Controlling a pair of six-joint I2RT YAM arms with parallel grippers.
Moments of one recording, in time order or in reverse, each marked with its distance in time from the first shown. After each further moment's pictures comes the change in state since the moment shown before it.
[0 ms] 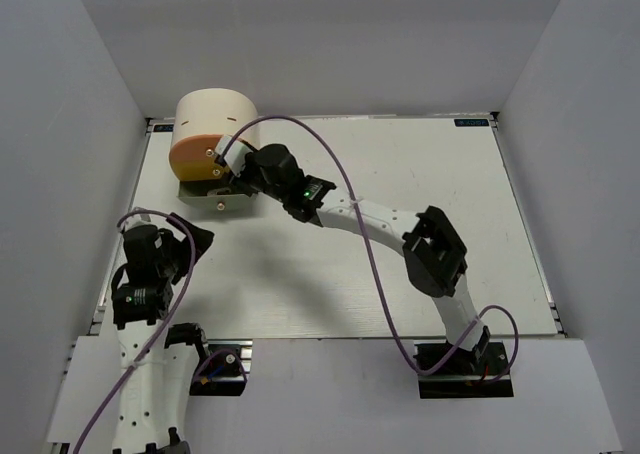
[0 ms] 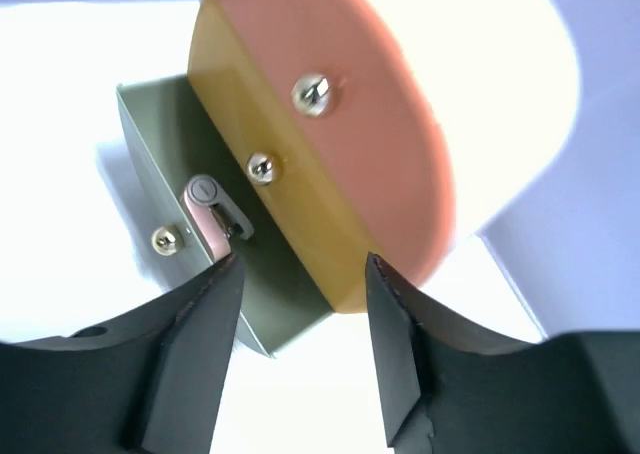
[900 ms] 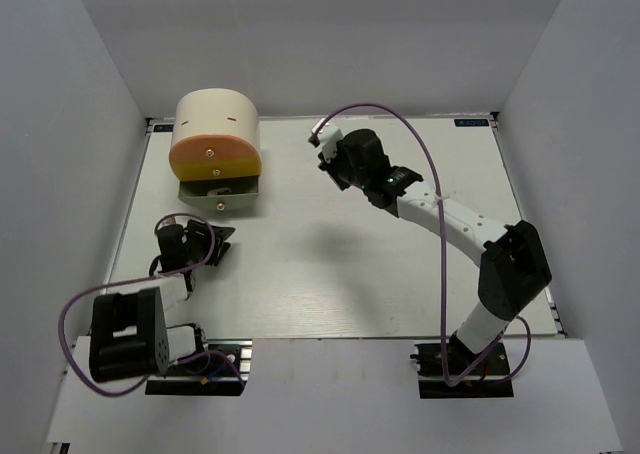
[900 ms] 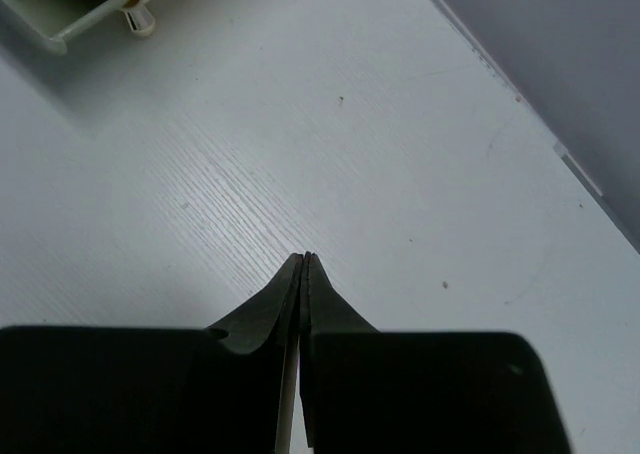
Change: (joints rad) left arm 0.003 0.693 -0.475 1.181 0.269 -0.377; right arm -0.294 -0.457 -0.451 -0.270 -0.045 0.122
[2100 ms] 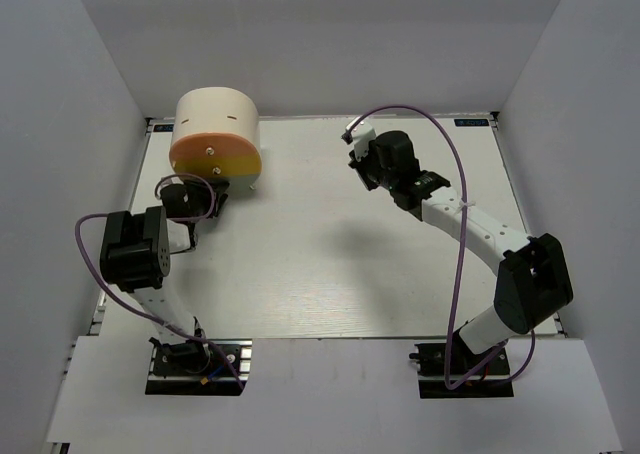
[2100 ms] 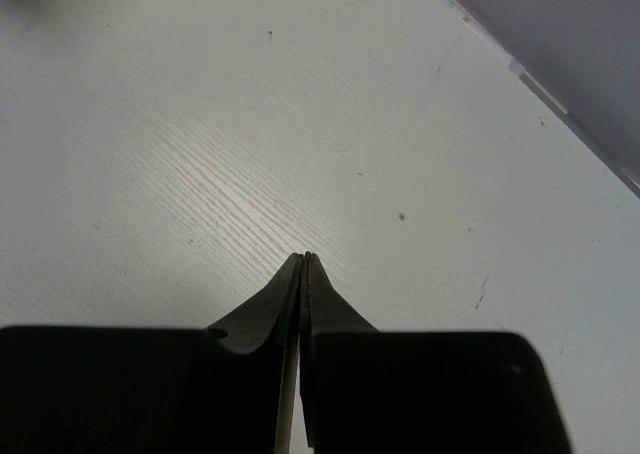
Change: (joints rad) left arm 0.000 0.587 0.396 0.371 -0.040 -0.144; right arm -0.139 -0.129 -0.160 0.022 -0.021 0.014
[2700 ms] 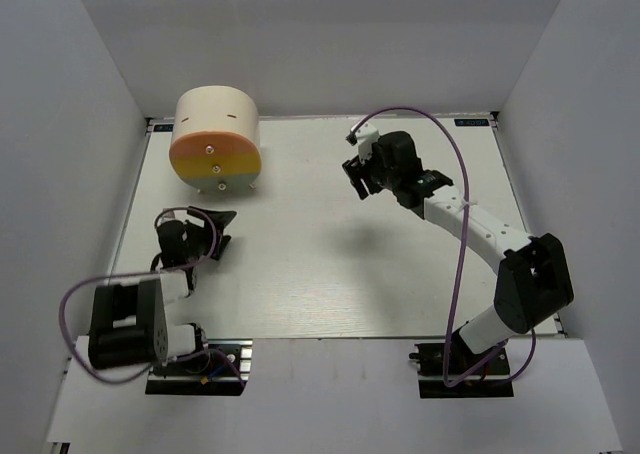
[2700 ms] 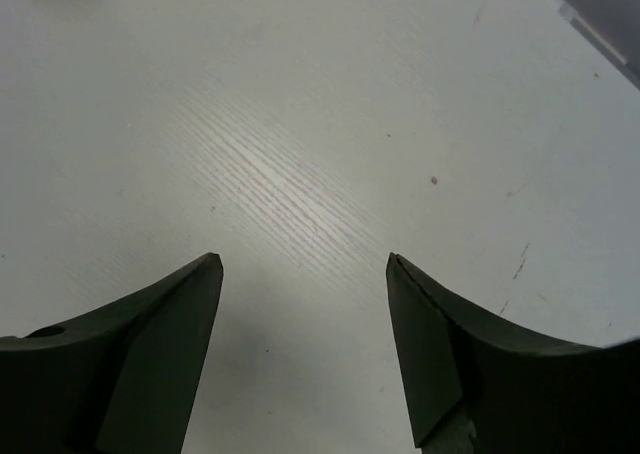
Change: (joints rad) left arm -0.010 -0.437 -0.367 -0.119 0.048 0.051; right arm -0.020 0.000 0.001 -0.065 -0.038 0.052
